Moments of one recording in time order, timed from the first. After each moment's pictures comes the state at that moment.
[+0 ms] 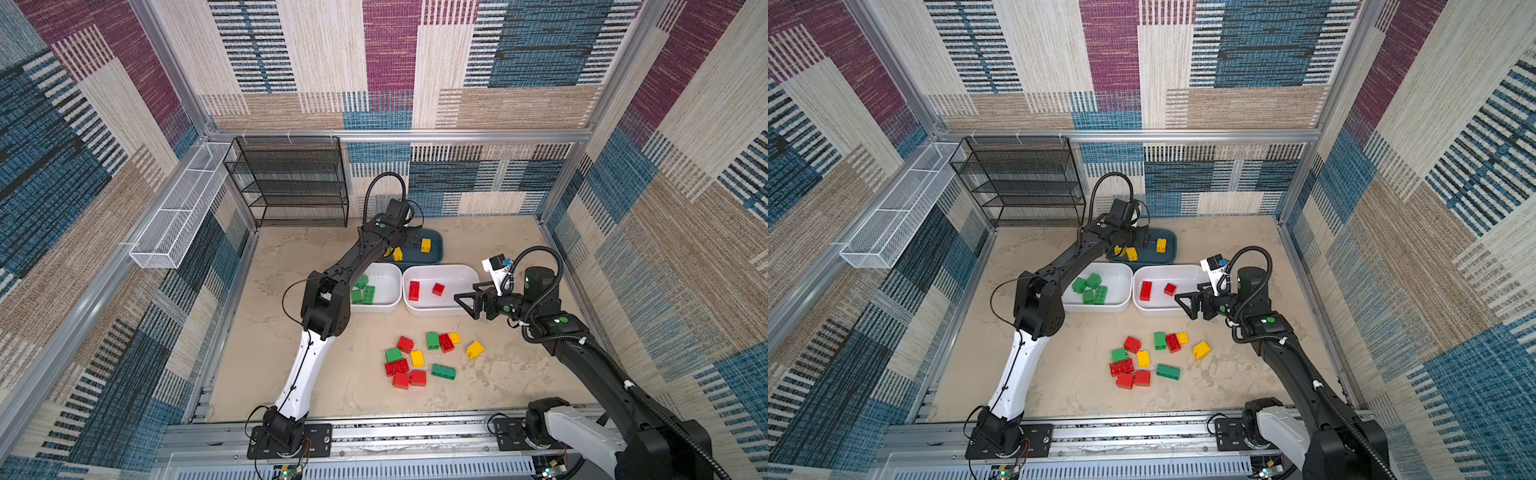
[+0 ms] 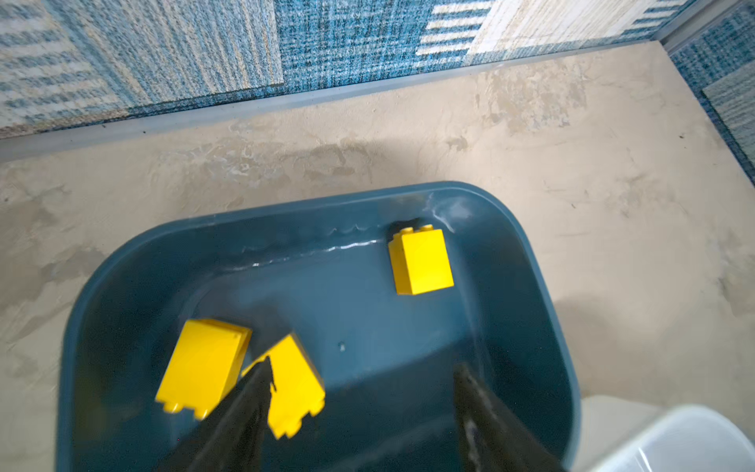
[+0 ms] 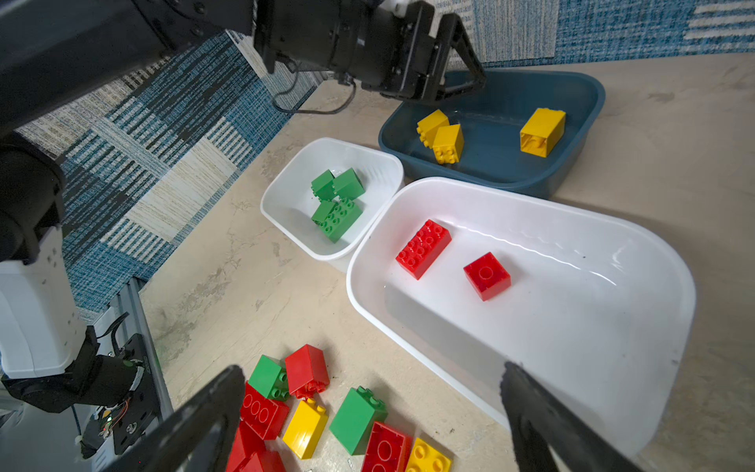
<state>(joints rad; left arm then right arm) -0.52 2.40 2.28 -0.66 0.01 -0.25 0.15 1.02 0.67 -0.17 -0.69 0.12</state>
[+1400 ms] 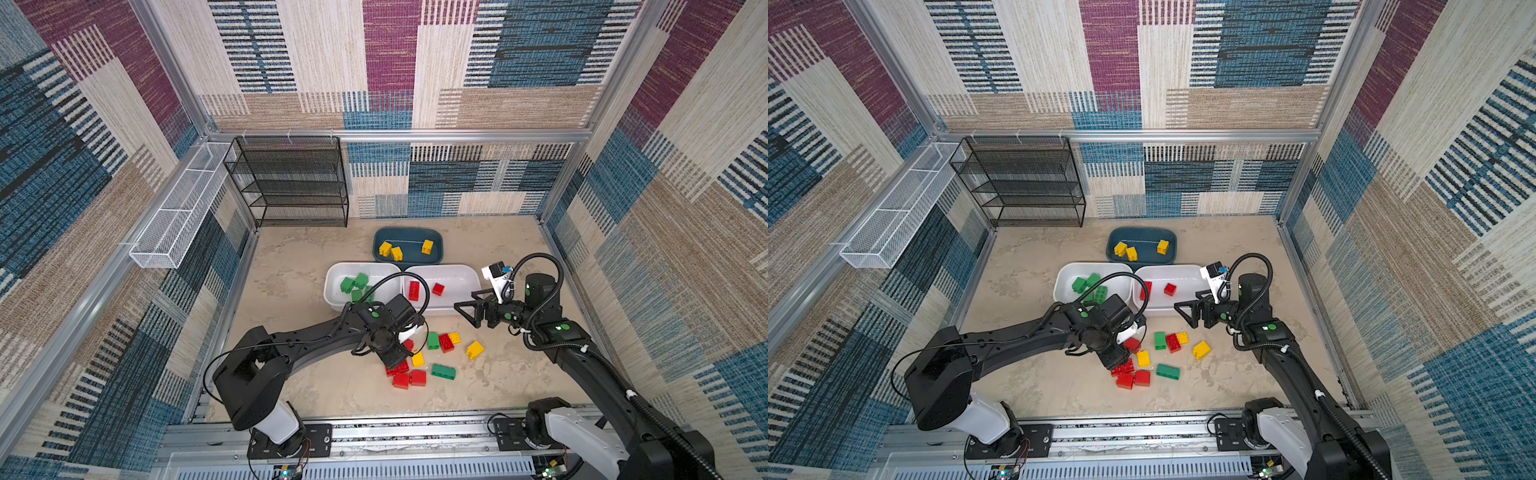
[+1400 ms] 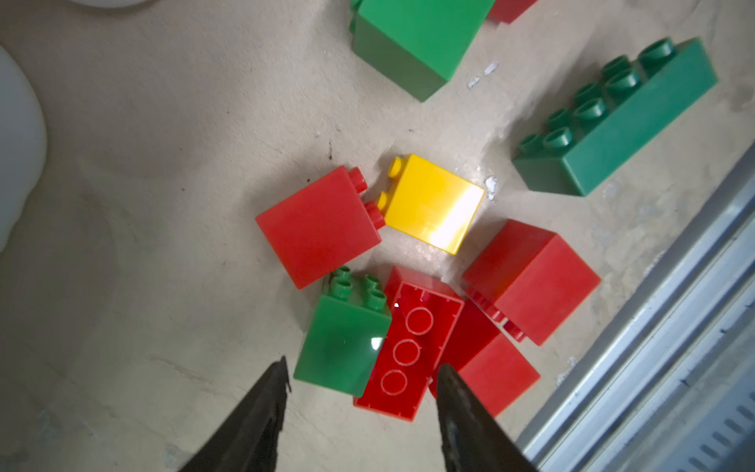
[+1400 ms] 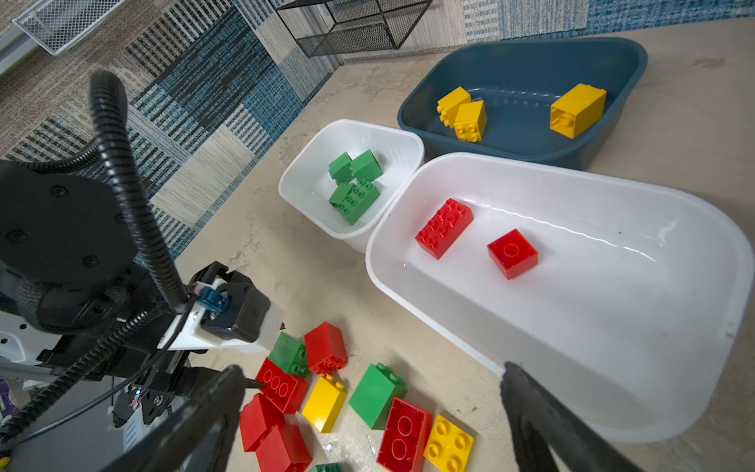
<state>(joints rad) -0.91 1.59 1.04 -0.76 0.06 0.07 0.15 0.97 0.61 -0.19 -0.73 0.12</state>
